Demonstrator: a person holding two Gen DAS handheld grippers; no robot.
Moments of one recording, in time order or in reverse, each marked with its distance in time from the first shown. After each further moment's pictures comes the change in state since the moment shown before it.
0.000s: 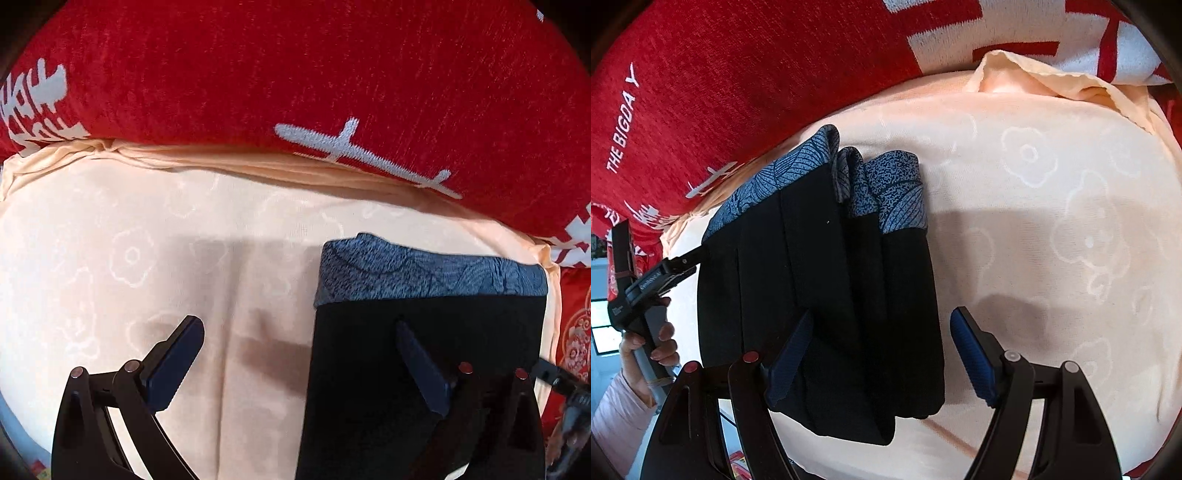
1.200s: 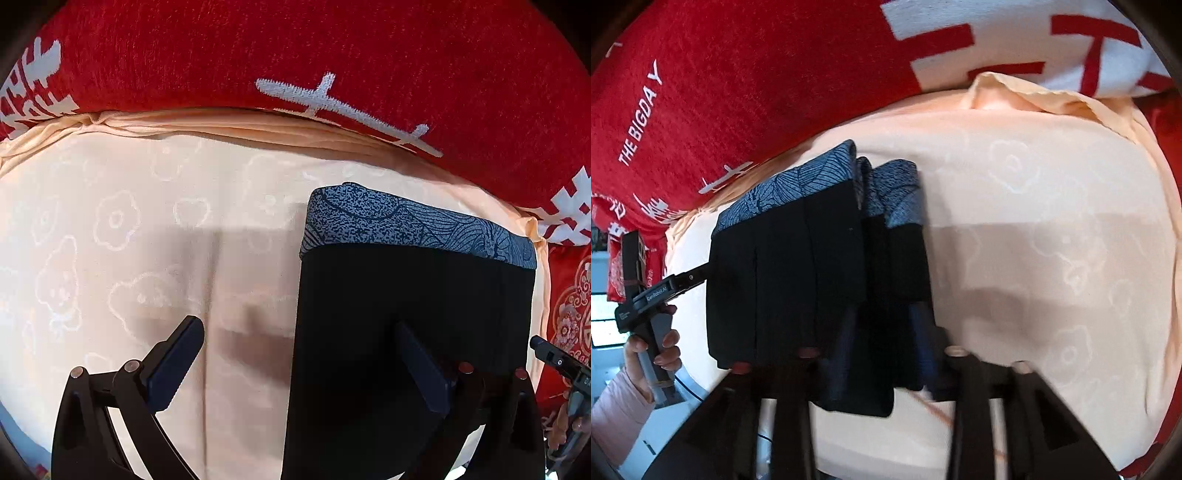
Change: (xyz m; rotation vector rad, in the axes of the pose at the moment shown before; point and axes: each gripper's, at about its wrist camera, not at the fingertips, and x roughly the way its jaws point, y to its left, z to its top) left arm 0.008 -0.013 -0.033 0.017 0.054 -0.055; right arm -0.022 -0.001 -0.008 -0.016 -0.030 0.006
